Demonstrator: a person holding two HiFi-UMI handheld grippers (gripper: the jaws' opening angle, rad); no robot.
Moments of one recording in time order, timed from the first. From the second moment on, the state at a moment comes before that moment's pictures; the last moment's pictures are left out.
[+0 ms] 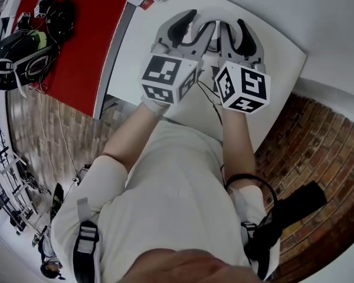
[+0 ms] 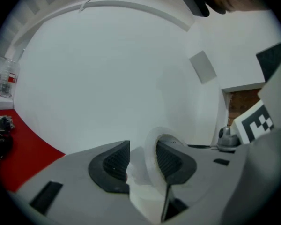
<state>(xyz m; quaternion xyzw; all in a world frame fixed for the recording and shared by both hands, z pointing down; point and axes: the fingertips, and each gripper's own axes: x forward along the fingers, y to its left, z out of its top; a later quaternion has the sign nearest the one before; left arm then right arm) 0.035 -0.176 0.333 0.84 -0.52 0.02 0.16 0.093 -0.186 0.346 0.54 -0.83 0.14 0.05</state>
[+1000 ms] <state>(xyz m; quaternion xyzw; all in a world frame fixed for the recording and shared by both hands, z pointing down) 0.042 -0.079 0.141 0.85 -0.53 -0.06 -0.01 0.099 -0.094 0.149 0.54 -0.84 -0.01 -0.06</state>
